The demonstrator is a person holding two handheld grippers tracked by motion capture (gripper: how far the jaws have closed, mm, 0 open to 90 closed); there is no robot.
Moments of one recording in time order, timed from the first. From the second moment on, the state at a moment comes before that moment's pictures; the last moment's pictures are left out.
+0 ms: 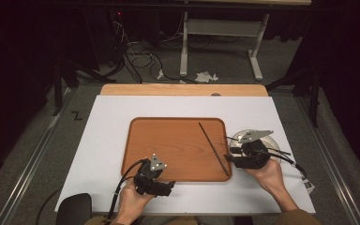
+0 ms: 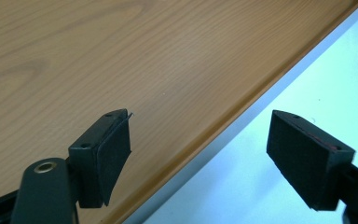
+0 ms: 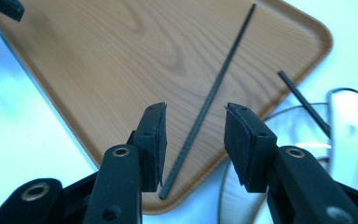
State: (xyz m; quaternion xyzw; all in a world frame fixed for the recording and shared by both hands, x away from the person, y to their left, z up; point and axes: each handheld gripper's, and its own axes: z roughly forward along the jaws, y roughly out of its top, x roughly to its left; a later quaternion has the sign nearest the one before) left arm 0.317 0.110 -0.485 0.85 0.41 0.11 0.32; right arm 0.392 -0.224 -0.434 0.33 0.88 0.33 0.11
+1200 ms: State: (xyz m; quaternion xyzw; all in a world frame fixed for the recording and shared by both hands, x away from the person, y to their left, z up) left arm 0.318 0.116 -0.487 0.84 0.42 0.12 0.32; right arm 0.414 -0.360 -0.414 0.45 0.82 0.32 0.18
